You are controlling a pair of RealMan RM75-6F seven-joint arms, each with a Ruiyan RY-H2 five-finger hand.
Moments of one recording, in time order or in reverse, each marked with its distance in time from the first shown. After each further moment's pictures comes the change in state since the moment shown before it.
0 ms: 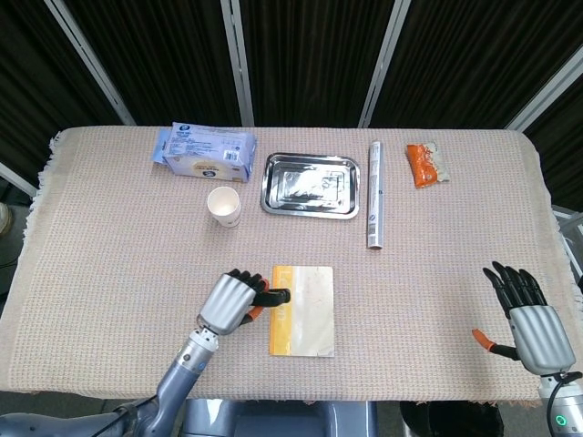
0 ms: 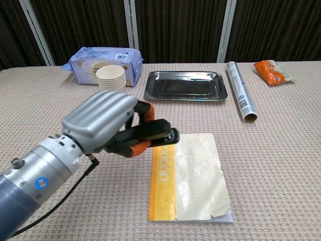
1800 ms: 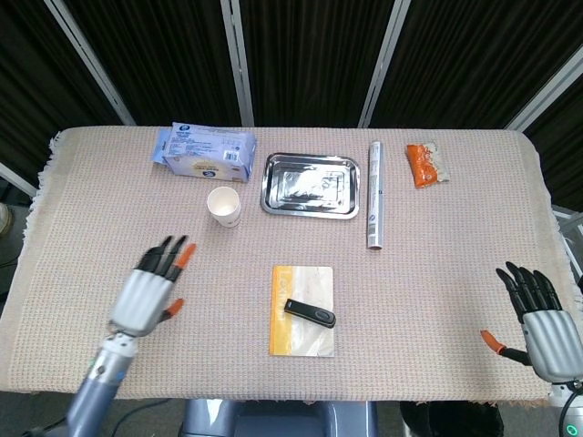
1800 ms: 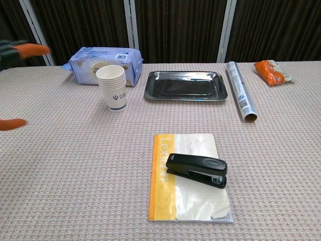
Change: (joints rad) left arm 0.189 0.577 0.141 -0.492 -0.102 0.257 0.186; right arm -0.034 0.008 0.001 -0.009 -0.022 0.059 -0.005
